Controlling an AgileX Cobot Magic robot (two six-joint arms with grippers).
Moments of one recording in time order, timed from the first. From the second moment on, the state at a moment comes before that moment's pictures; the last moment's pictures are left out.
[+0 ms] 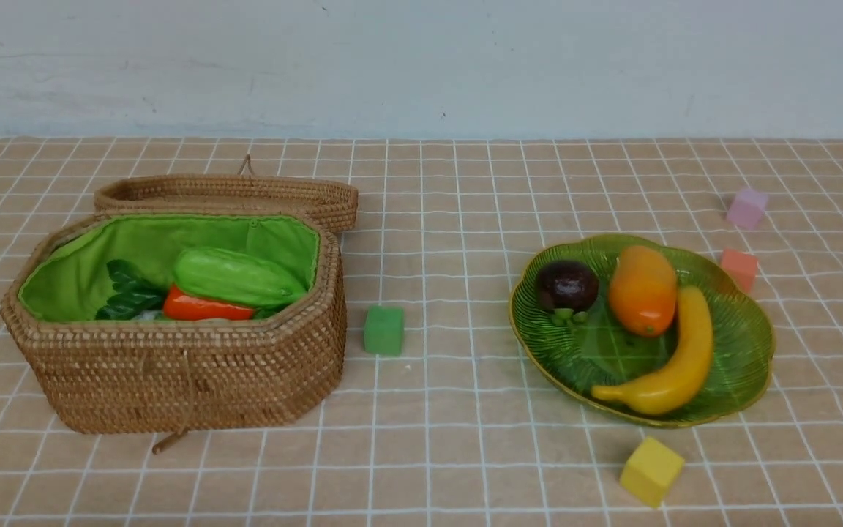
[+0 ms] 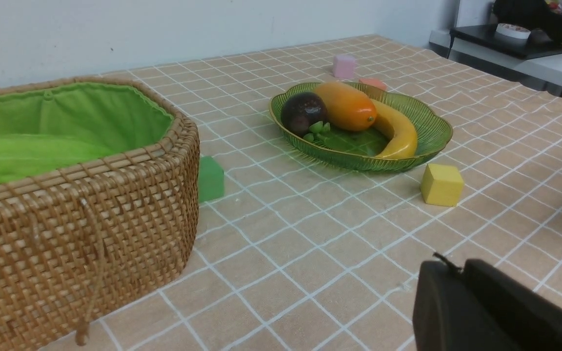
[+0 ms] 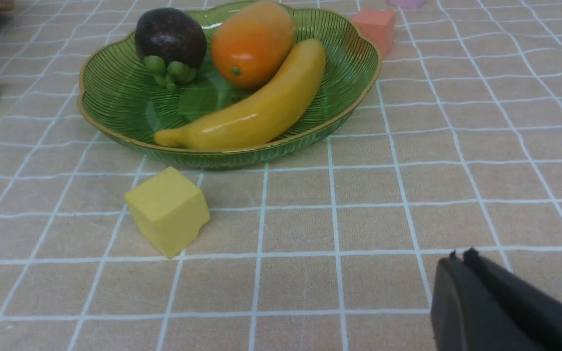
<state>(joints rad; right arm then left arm) 0.05 -0.01 0.01 0.04 0.38 0.00 -0.71 -0.01 -0.15 0.00 0.35 -0.09</state>
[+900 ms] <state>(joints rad) 0.05 -0.01 0.01 0.04 0.38 0.00 -0.05 -0.01 0.02 -0.17 0.28 -0.02</state>
